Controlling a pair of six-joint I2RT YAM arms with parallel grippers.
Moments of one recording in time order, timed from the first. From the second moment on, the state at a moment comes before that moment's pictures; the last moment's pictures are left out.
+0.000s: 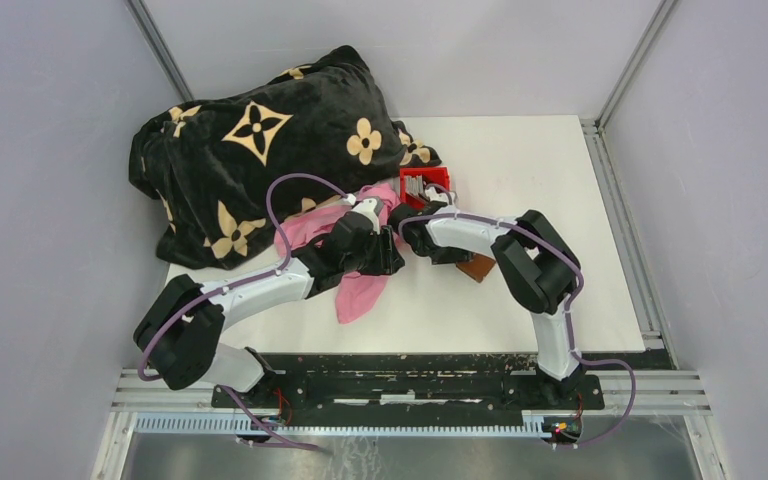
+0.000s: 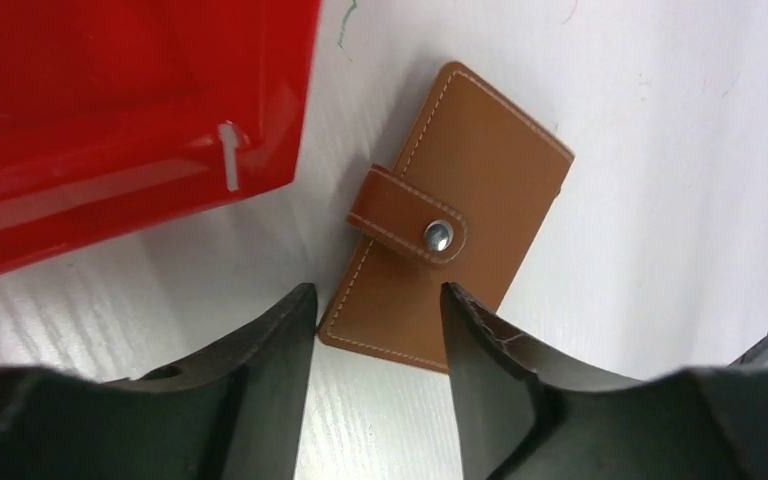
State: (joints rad) left arm -0.76 1.42 0.78 -0.03 0.01 -0.62; right arm 0.76 2.05 1.41 -0.95 0.75 0.83
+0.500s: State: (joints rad) left arm -0.76 1.42 0.78 -0.02 0.00 -0.62; right arm 0.77 1.88 1.18 -0.88 0.74 0.75
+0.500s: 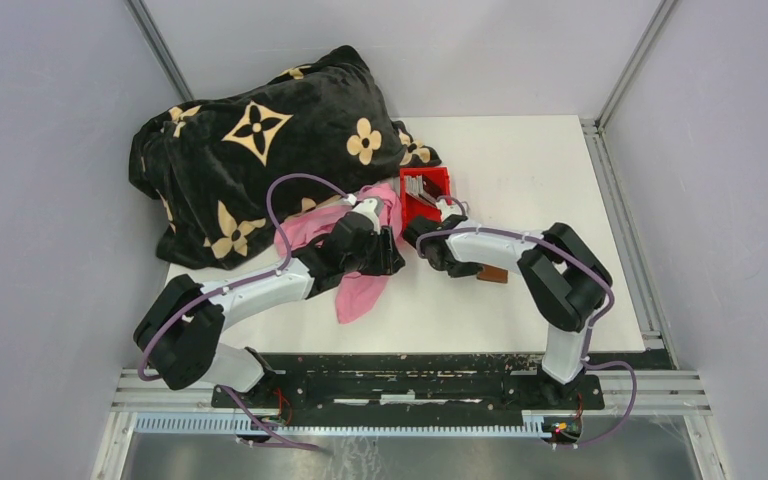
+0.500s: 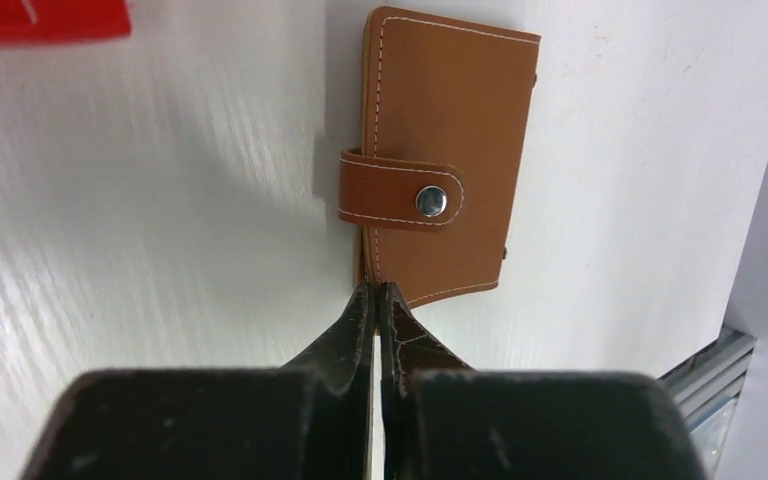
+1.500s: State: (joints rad) left arm -0.81 1.38 0.79 -0.02 -0.07 -0.64; right arm 0.79 1.37 0.98 -0.61 0.05 0.75
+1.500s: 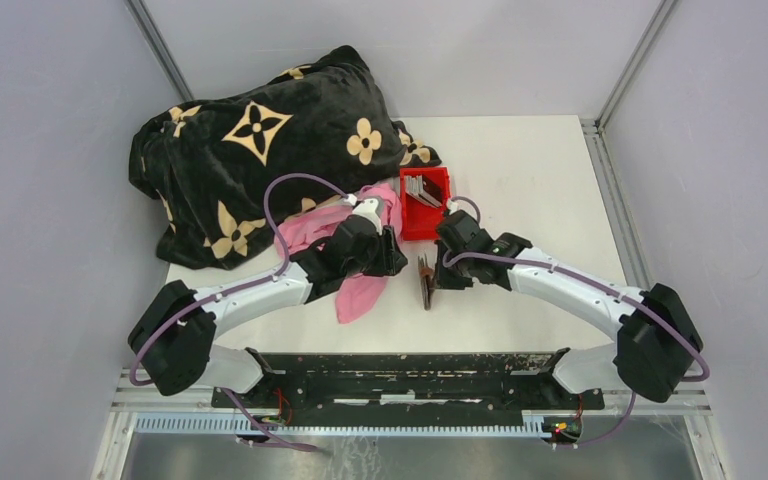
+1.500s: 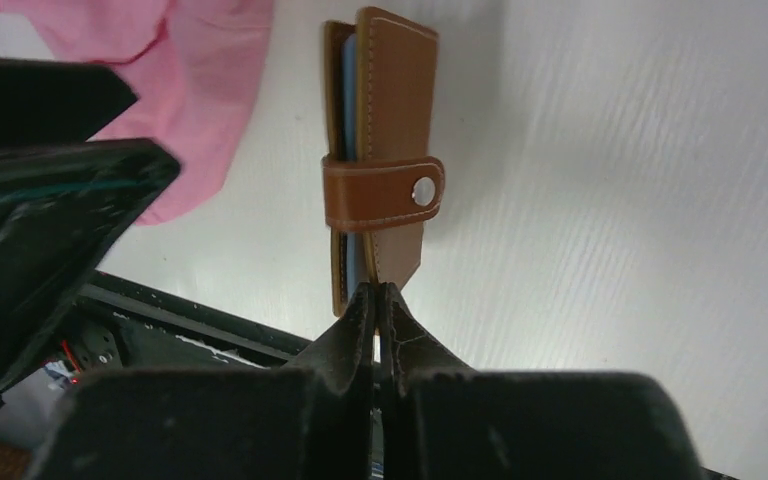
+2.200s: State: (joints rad) left arm -0.87 1.47 0.82 -0.03 -0.07 -0.64; right arm 0.63 1.35 0.69 -0.30 -0.21 0.92
